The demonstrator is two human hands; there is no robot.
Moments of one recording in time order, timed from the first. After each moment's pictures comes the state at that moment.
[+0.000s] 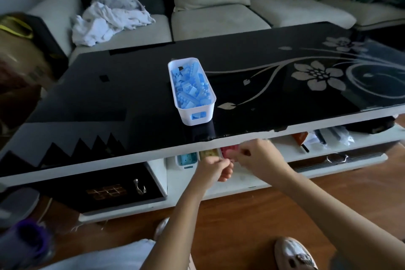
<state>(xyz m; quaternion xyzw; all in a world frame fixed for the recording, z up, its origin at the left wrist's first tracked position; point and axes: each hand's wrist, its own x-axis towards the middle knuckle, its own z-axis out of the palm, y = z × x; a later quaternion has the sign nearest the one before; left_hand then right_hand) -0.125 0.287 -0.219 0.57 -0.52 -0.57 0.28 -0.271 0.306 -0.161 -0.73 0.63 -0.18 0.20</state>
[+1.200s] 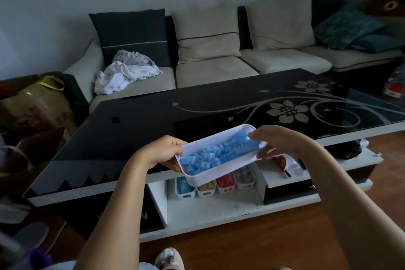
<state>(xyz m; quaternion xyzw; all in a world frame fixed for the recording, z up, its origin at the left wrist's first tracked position) -0.071 0.292 -0.046 0.61 -0.64 -0.45 0.15 -0.363 0.309 -0.057 -0.55 0.61 -0.30 0.48</state>
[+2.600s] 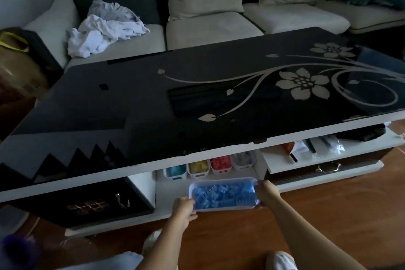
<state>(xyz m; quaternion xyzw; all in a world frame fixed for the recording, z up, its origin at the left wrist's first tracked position) -0.117 0.277 -0.352 0.73 -0.23 -0.58 0.28 -0.352 0.265 -0.324 -0.38 0.82 -0.10 0.42</state>
